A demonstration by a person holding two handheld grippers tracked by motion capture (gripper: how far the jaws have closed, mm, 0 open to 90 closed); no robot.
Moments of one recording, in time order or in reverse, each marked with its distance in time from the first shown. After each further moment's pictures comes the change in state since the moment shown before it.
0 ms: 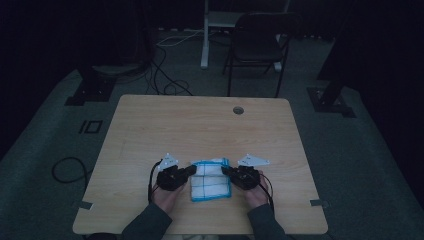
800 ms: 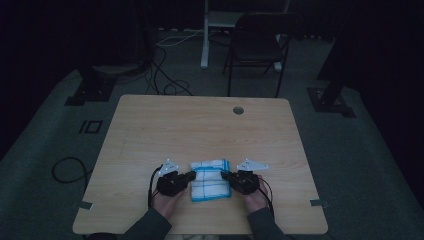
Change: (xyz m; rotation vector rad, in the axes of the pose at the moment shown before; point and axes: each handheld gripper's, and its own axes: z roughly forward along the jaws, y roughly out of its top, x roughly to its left) left arm -0.002 -0.018 0.000 0.028 0.005 -0.013; right arm 0.005 -0.014 0.001 0.024 0.011 0.011
